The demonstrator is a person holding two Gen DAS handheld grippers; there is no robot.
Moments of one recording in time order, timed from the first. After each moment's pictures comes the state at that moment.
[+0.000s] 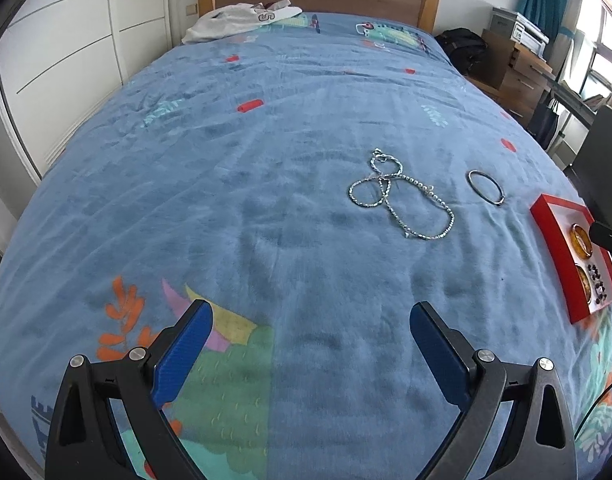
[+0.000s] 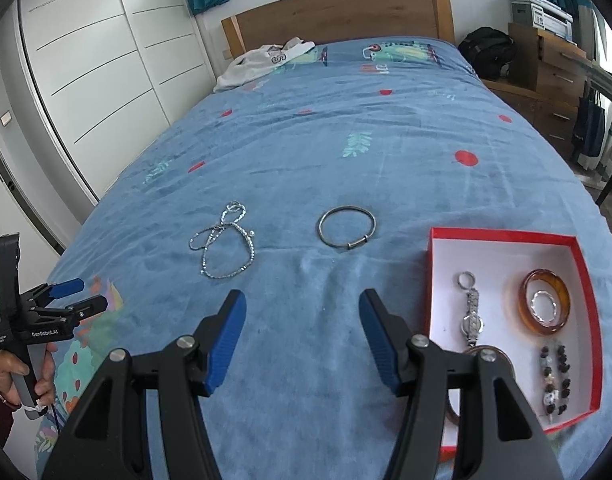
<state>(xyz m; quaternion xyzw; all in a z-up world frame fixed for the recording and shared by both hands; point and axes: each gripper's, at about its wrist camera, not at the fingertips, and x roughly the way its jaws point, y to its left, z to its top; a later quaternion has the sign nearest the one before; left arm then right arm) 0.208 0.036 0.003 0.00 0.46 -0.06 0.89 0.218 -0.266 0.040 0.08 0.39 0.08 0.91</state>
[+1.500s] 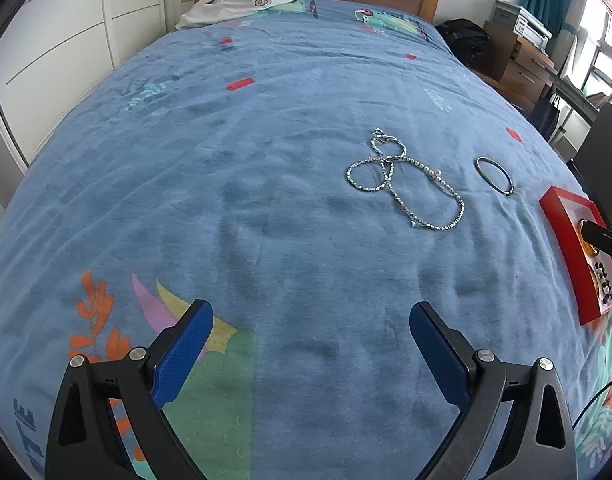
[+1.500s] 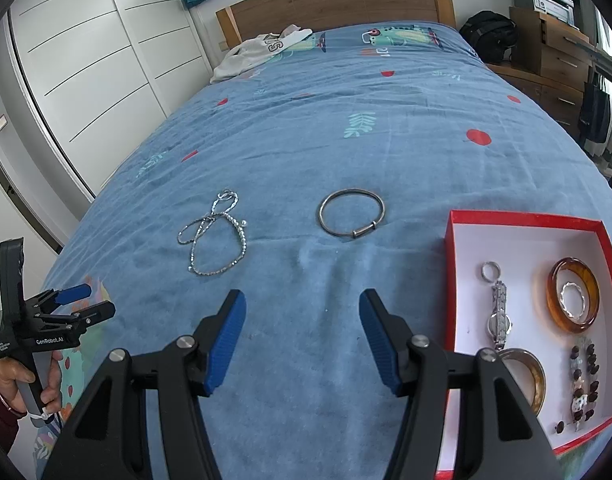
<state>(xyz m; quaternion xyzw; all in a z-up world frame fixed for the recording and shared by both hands) 0.226 0.030 -0.023 -0.01 0.48 -0.07 0.88 0.235 -0.262 0.015 0.09 0.41 0.08 0.91</state>
